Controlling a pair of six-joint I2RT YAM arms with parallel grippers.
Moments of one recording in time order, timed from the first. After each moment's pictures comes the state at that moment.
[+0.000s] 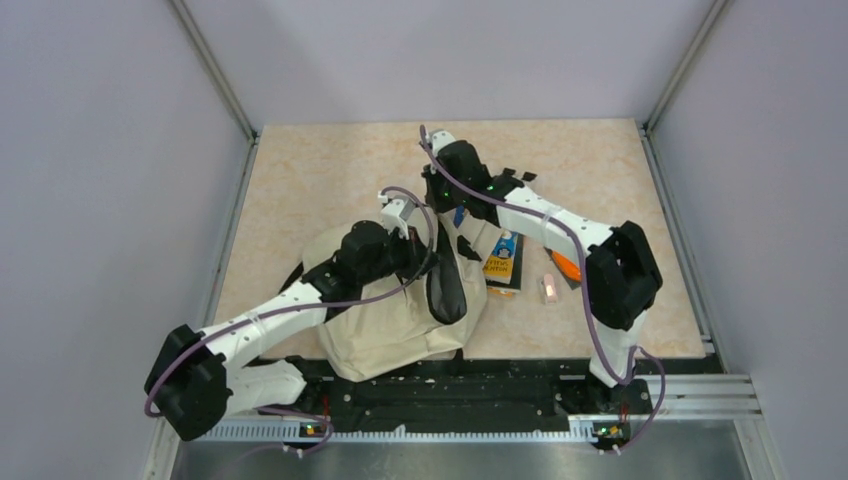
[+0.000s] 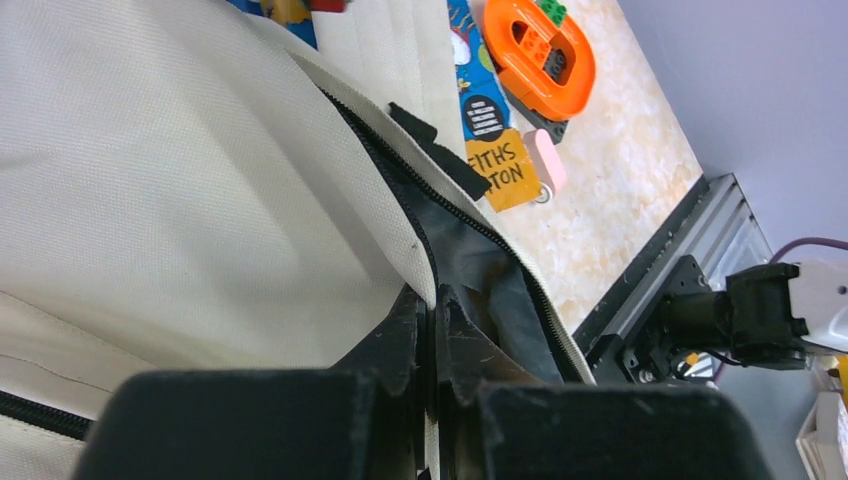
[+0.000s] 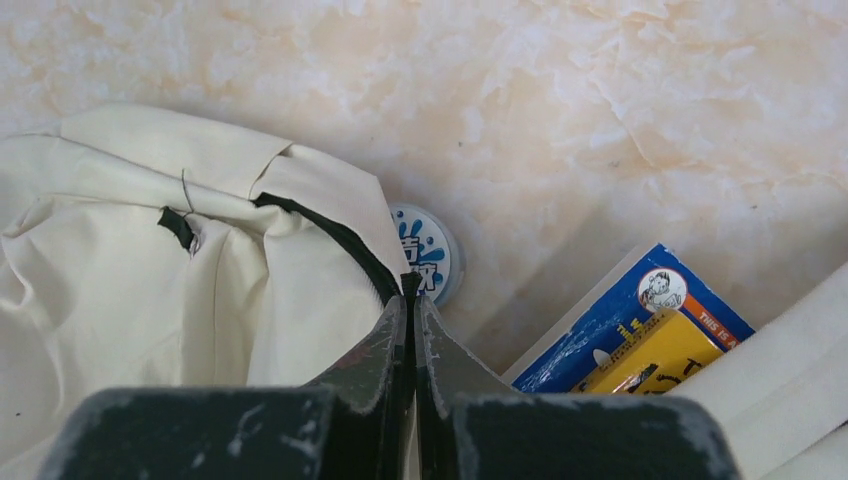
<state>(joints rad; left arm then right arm) -0.72 1.15 0.66 0.14 0.19 -0.55 0.73 1.84 1.52 -0.29 0.03 0.20</state>
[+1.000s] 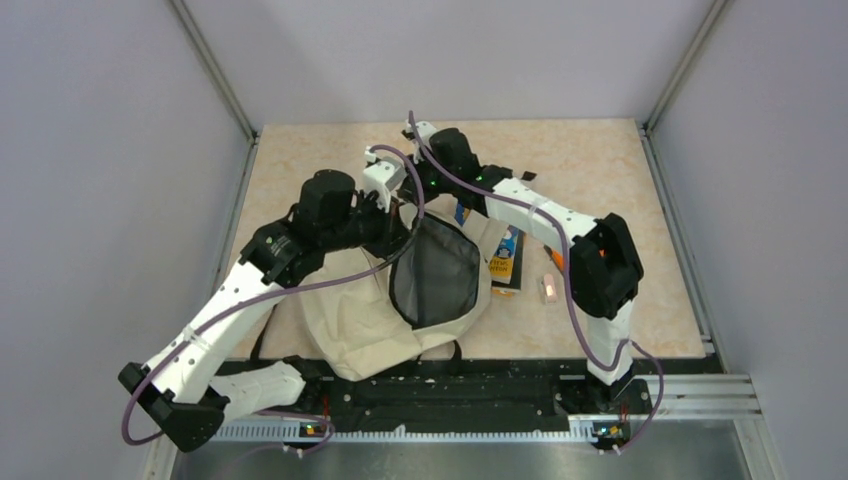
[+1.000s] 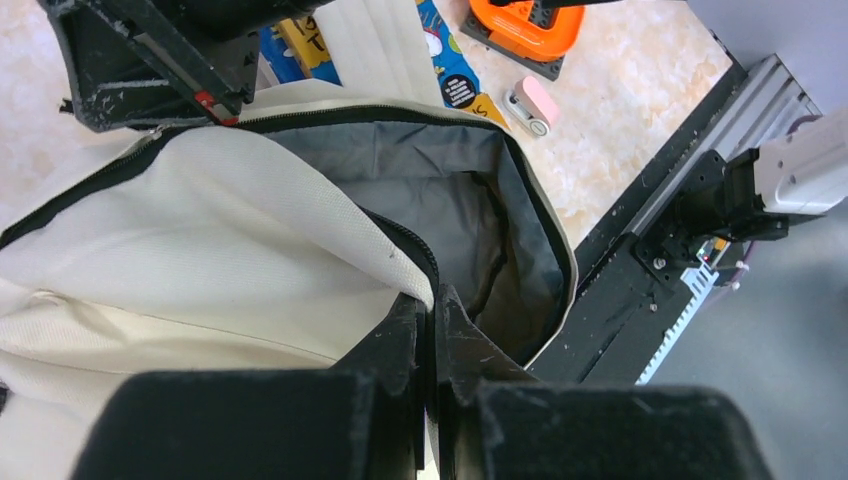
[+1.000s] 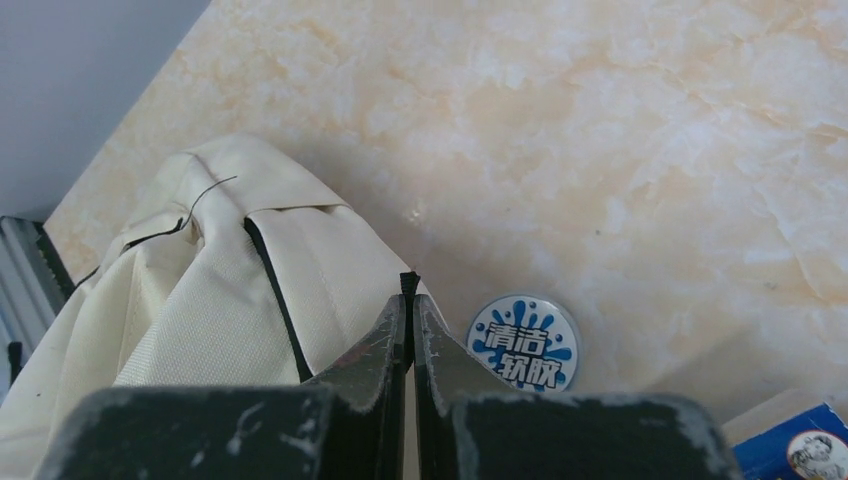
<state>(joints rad) -0.66 1.09 1.27 -0.67 0.26 -0.21 0.72 1.96 1.67 -0.21 -0.22 0.23</state>
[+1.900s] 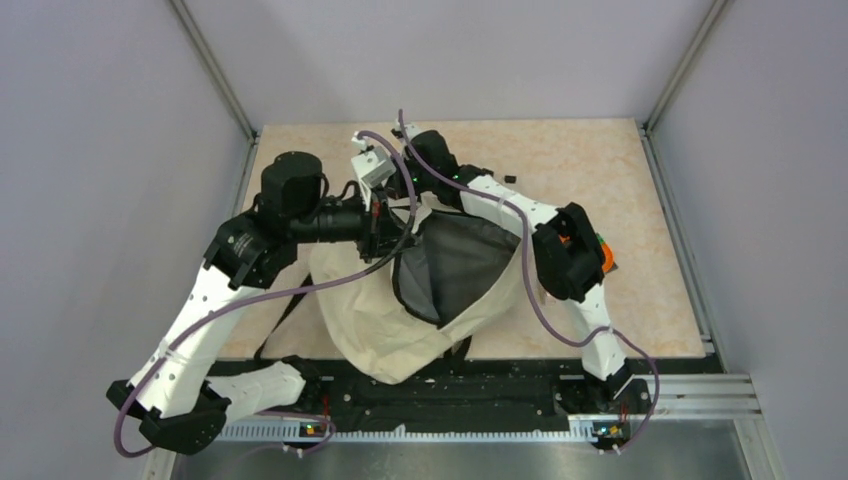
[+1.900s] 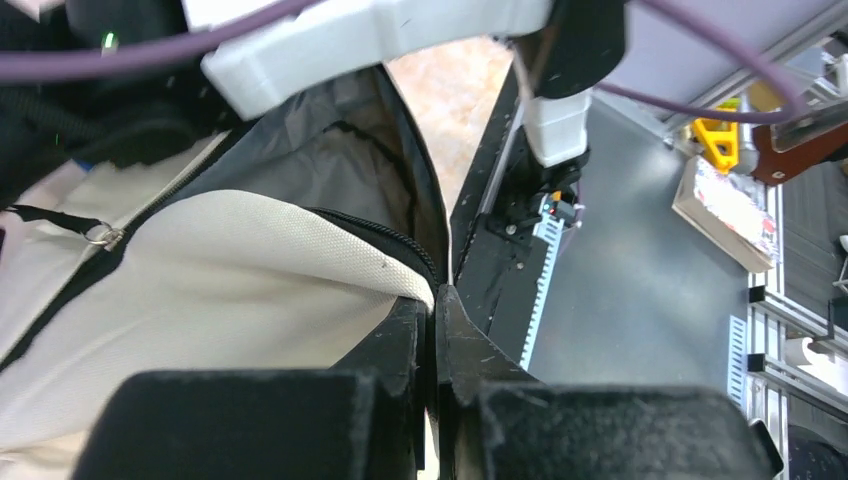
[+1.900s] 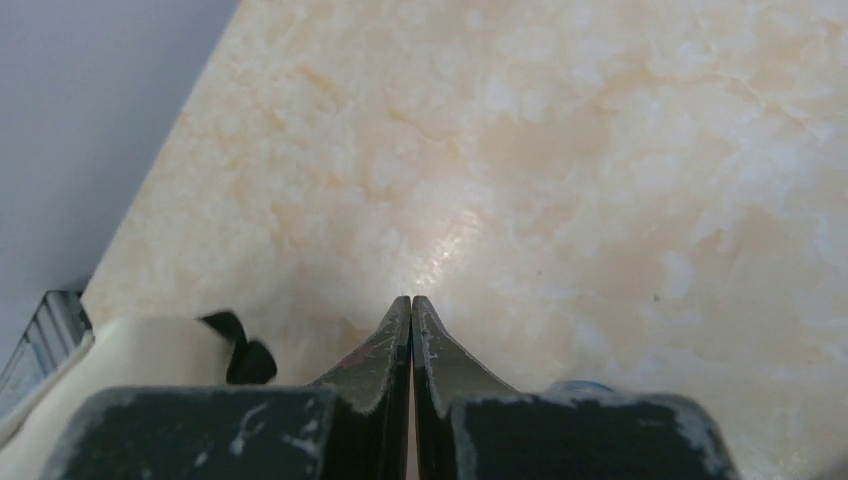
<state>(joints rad) -0.61 1.09 1.48 -0.80 0.65 -0.12 0.73 2.18 1.87 -0.15 -0.27 0.40</state>
